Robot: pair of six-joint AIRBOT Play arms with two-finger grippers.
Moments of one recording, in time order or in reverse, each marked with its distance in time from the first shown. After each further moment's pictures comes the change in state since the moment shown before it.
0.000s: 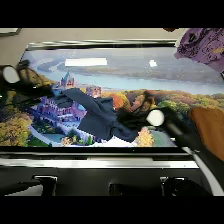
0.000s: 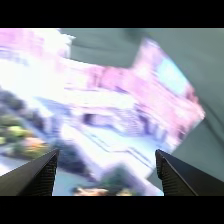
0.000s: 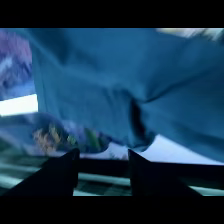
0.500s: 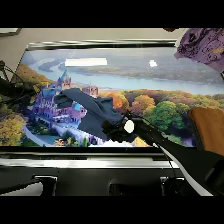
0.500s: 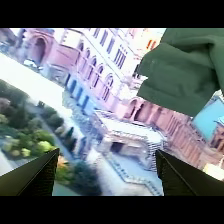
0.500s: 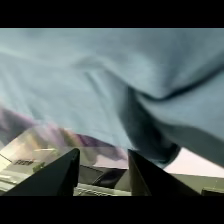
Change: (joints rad) left arm 0.166 -0.006 0.000 0.022 0.059 0.012; right arm 0.148 -0.249 -0.025 0.190 -0.182 0.037
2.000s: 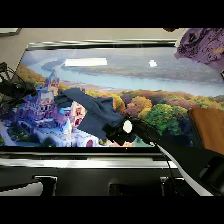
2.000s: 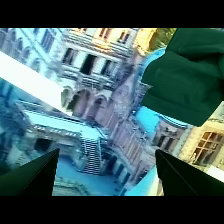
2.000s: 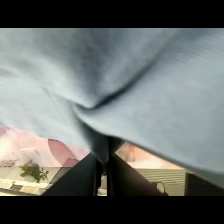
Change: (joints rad) left arm 0.011 -0.039 -0.001 0.002 0.036 0.000; right arm 0.005 -0.038 0.013 -0.053 0.063 0.074
